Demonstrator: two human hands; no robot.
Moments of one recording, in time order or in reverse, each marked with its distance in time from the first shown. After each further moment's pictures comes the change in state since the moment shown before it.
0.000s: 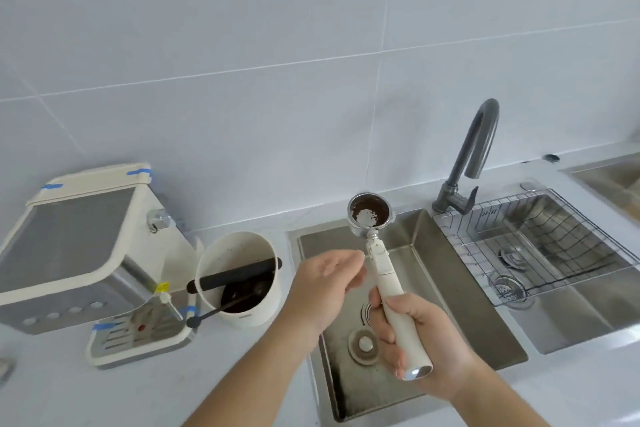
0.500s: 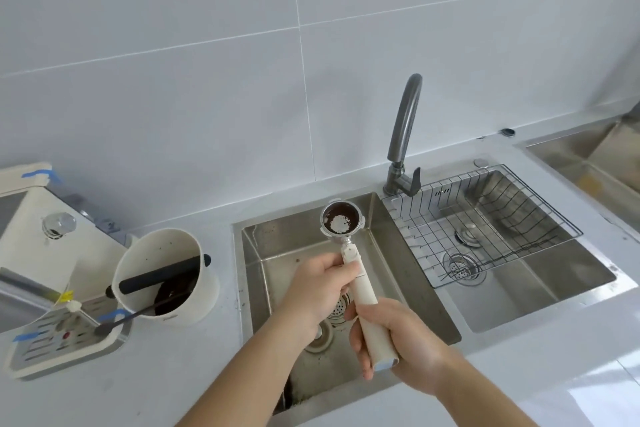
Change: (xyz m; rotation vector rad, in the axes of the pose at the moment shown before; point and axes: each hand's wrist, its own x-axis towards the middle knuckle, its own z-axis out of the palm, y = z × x) left_hand 0.042 -0.032 0.123 0.001 -0.074 -0.178; right_hand -0.045 -0.035 -0.102 -0.276 0.132 0.052
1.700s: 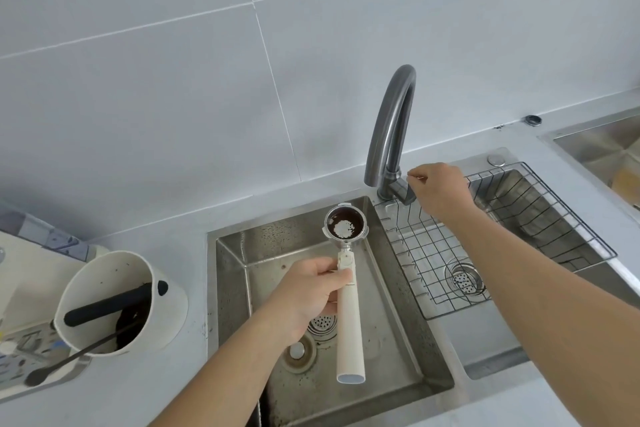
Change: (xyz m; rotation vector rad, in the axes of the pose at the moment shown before) left_hand 0.085 0.016 0.033 -0.030 -0.017 -0.215; right_hand 0.154 -0.177 -0.190 -1.208 0.811 -0.332
